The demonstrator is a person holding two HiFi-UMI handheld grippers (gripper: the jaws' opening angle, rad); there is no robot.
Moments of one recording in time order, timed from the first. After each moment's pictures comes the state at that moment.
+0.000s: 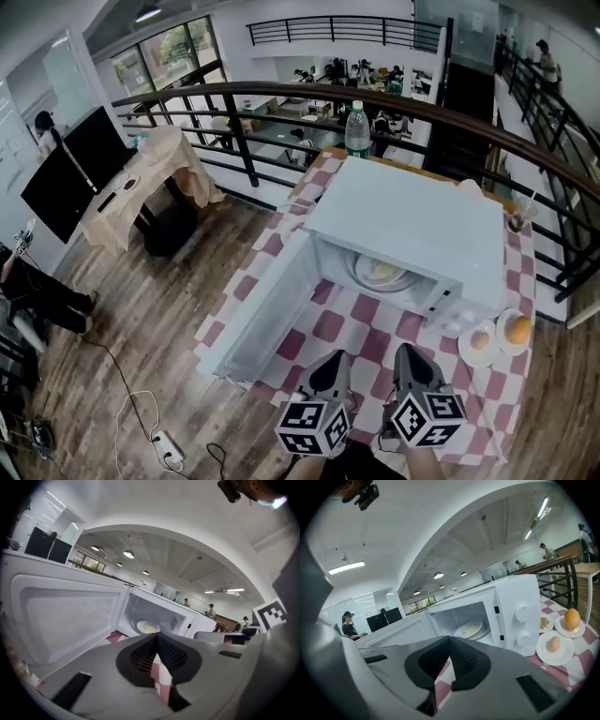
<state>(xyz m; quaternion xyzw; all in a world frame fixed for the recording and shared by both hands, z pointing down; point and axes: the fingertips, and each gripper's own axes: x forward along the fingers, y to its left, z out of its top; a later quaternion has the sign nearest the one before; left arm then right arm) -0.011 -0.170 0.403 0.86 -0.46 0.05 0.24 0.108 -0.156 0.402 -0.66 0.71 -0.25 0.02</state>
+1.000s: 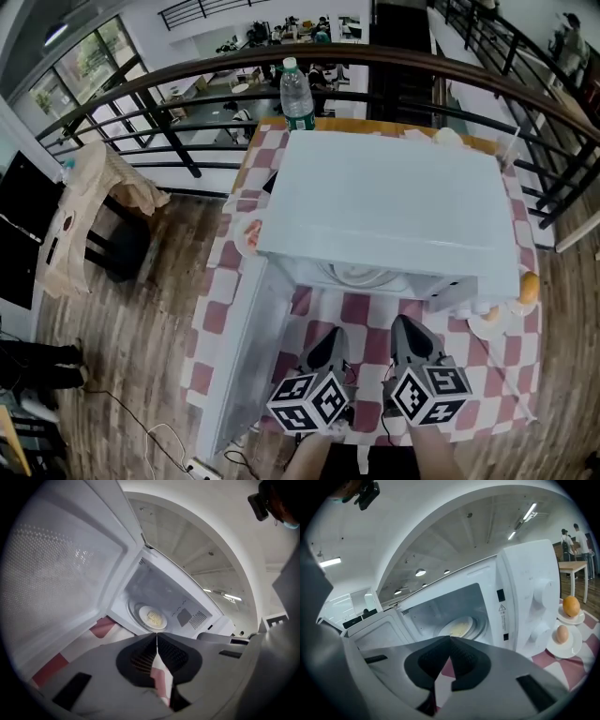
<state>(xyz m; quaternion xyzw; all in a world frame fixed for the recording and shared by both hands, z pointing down) 0.013 -0.277 0.478 0.85 -0.37 0.08 0.37 0.124 -0.240 0.450 -0.73 0.62 -0.29 0.01</state>
